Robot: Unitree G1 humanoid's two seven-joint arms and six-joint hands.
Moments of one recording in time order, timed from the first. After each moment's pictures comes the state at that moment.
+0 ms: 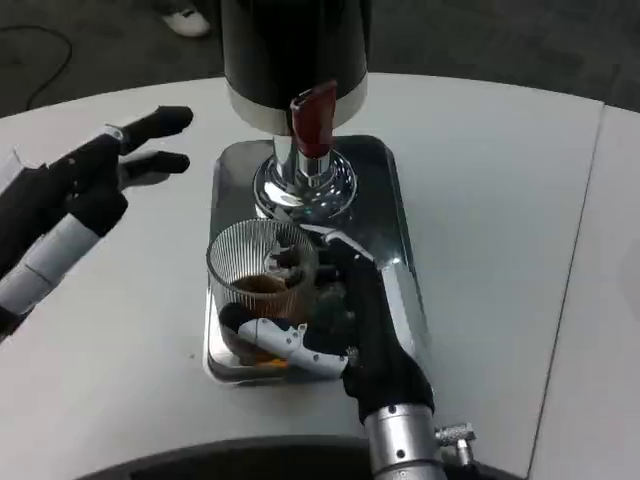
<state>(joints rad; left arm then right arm) -0.19 0.59 0.33 -0.07 -0.25 -0.33 -0.56 -0.38 0.11 0.40 0.36 -0.40 -0.23 -0.51</state>
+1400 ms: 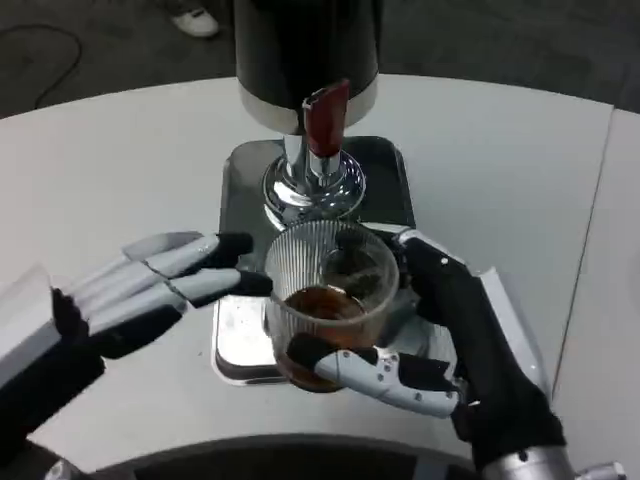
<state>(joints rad) 0.06 0.71 0.35 -0.03 -0.12 -1.05 -0.58 0.03 -0.02 0.31 -0.40 -0.40 -0.05 -0.13</state>
